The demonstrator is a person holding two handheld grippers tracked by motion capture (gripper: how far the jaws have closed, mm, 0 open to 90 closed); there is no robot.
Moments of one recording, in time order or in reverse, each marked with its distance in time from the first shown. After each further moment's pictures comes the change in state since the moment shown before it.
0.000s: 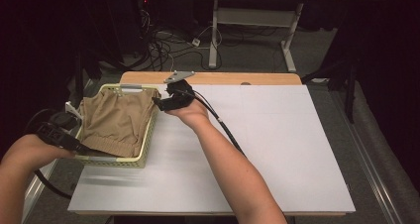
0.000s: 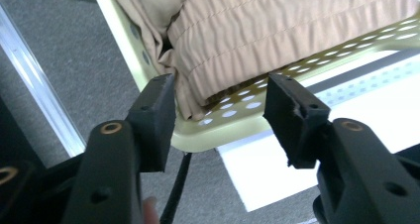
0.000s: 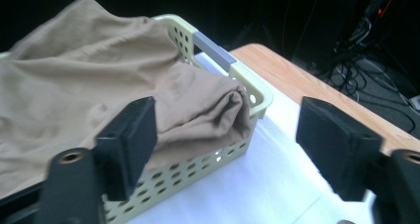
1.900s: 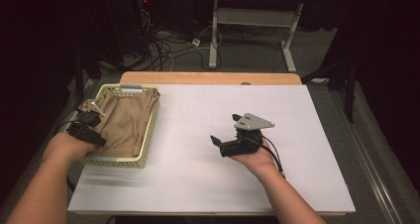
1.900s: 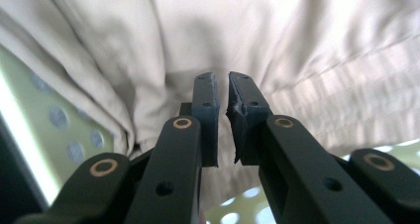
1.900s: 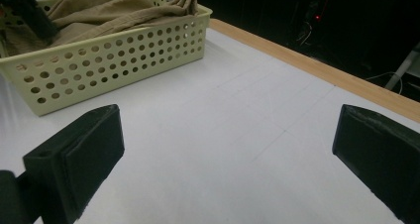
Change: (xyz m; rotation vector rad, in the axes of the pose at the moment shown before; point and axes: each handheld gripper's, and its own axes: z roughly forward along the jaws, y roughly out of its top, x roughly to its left) left arm -0.013 0.044 0.045 -0.081 0.006 -0.035; right arm 0.005 -0.120 -0.184 -0.080 -0.138 0.020
